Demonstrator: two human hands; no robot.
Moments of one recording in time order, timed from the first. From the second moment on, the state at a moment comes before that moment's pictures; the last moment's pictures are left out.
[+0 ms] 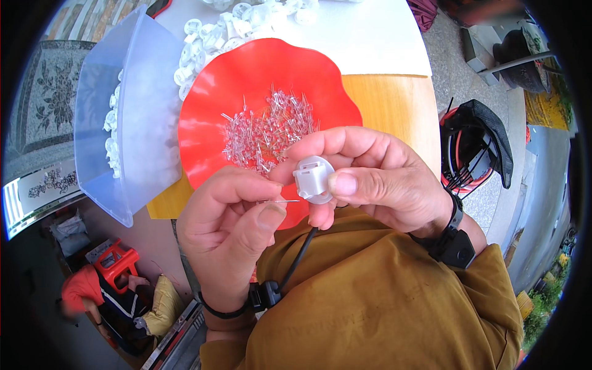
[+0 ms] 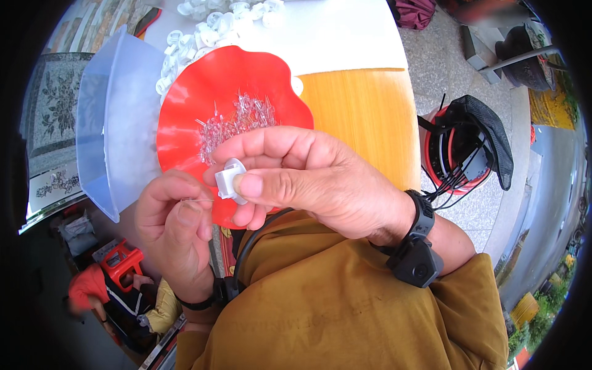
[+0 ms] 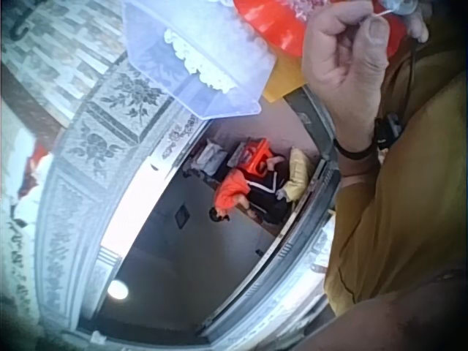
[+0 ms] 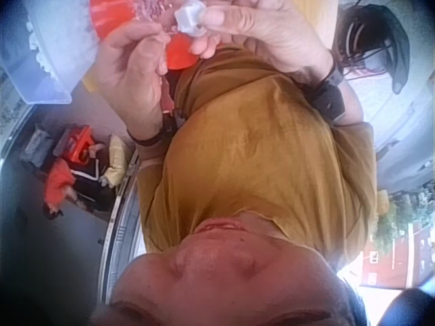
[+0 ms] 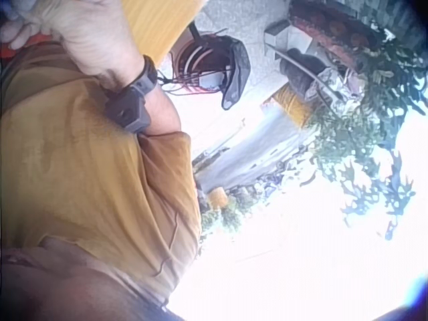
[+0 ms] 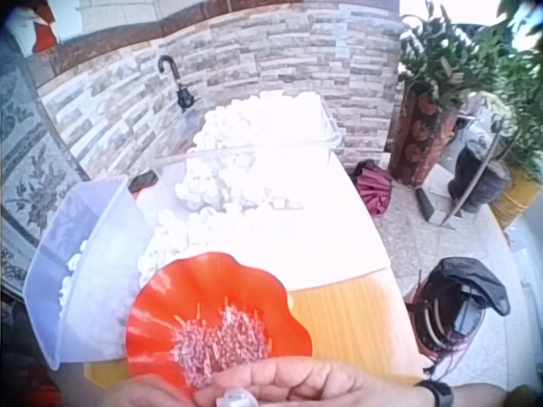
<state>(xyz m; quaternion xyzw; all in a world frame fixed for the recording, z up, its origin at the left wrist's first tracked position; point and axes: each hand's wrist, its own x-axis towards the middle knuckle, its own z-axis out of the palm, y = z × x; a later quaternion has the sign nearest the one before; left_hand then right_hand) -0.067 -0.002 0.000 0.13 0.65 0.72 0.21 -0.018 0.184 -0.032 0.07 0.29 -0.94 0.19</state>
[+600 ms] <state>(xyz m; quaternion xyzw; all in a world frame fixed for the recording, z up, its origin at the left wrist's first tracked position) -0.062 0.001 0.007 0.23 0.78 0.57 0.09 -0.016 0.183 -0.039 0.05 0.27 -0.94 0.19</state>
